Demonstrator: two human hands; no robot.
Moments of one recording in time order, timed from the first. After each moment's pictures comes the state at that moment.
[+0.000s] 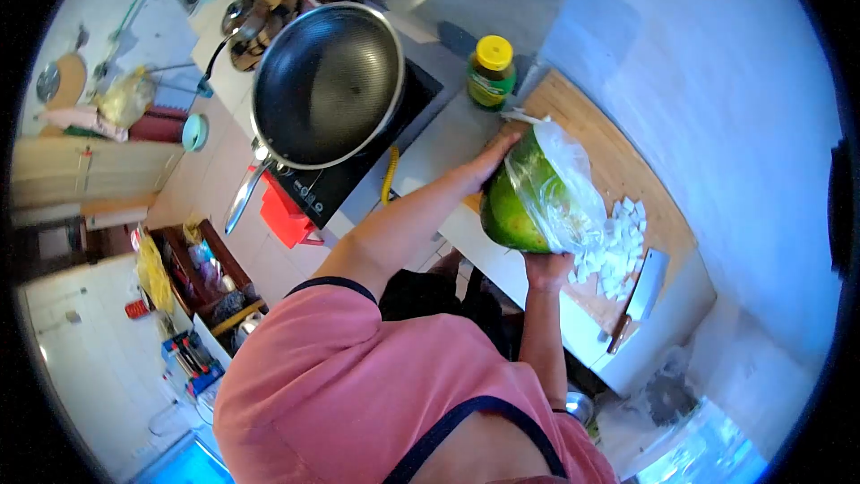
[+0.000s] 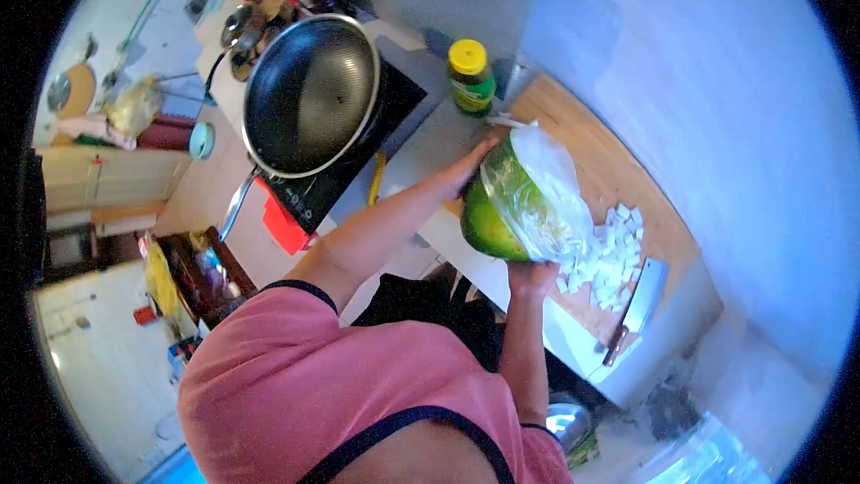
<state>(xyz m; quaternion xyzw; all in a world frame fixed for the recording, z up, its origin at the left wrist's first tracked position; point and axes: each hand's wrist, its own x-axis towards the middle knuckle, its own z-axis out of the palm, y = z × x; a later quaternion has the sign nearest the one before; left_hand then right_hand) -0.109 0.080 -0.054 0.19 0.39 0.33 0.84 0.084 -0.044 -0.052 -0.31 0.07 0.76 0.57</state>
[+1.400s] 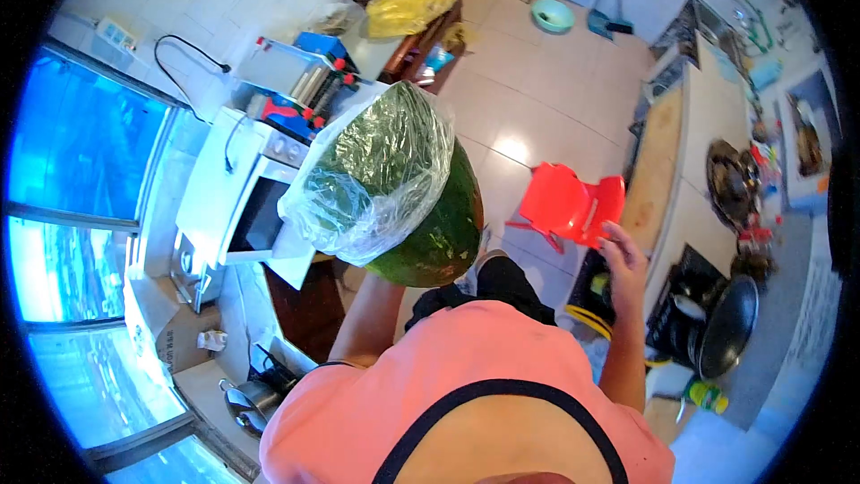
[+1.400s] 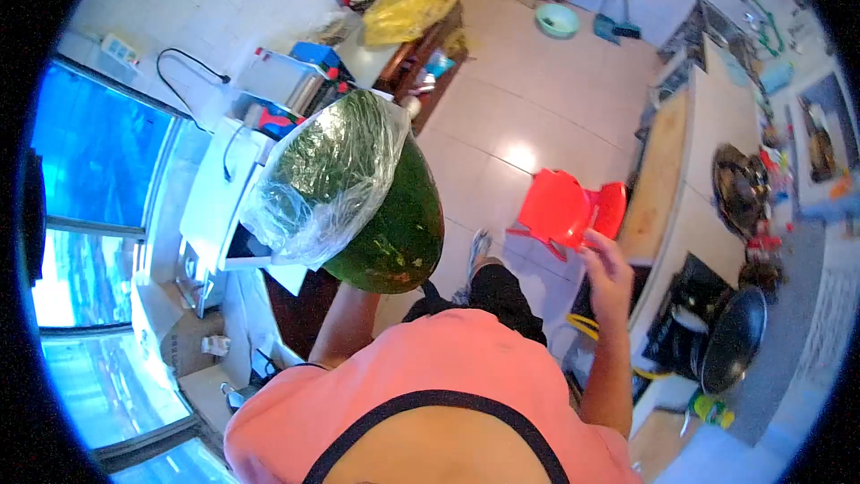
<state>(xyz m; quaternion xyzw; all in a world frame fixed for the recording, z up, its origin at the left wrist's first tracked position) -0.605 -0.805 0.053 -0.23 0.33 0.91 0.09 -0.572 -0.419 0.142 -0.10 -0.76 0.64 -0.02</state>
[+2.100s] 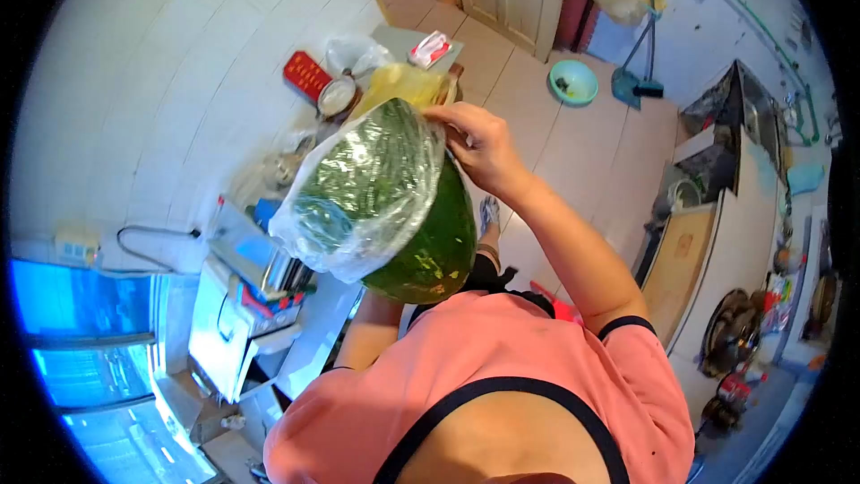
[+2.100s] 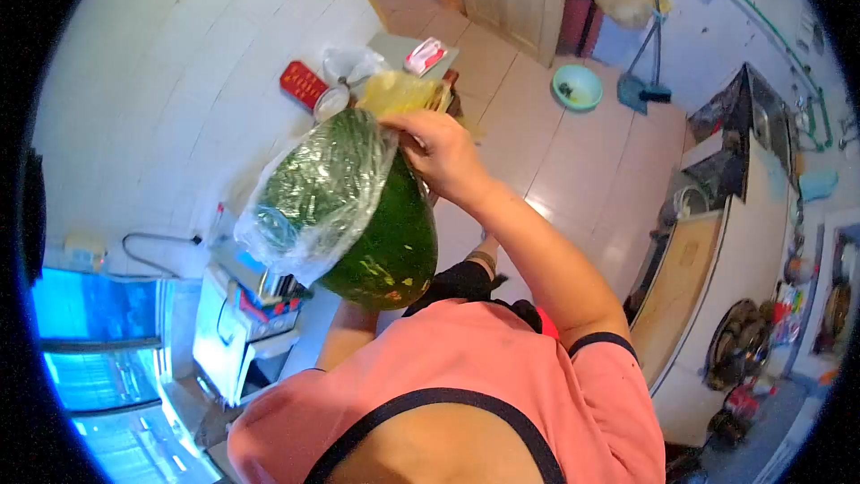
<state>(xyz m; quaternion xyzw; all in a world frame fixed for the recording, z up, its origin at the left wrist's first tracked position) -1.123 -0.812 0.055 -0.25 0.34 0.91 0.02 -1.265 -0.597 0.194 0.37 -0.73 0.56 0.12</state>
